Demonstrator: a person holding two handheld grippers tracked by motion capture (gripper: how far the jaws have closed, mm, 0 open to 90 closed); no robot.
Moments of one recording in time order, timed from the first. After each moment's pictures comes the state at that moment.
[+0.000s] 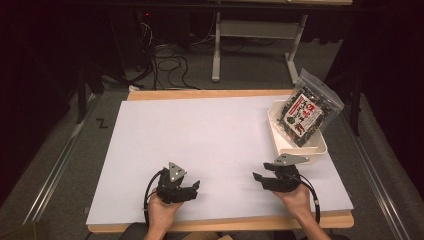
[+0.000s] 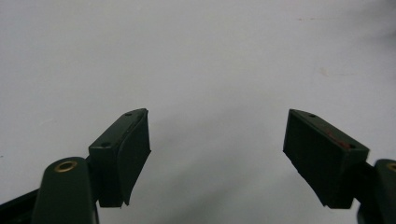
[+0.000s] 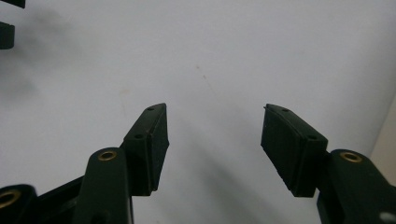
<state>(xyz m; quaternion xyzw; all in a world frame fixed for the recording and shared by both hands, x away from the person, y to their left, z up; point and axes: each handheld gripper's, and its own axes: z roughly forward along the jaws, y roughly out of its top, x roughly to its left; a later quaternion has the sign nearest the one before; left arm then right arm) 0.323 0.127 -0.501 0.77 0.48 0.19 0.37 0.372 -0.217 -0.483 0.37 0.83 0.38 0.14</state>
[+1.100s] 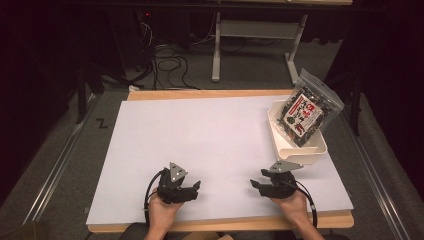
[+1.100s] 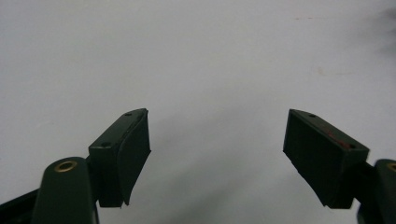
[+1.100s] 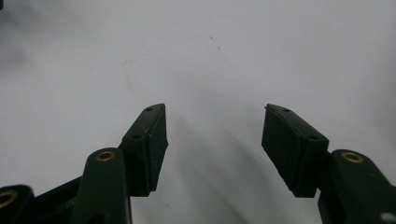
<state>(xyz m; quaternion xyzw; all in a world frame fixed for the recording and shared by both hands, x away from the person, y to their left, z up) 0.324 0.124 -0.501 0.77 0.48 0.19 0.37 0.365 -0.213 -0.503 0.36 0.85 0.37 0.14</state>
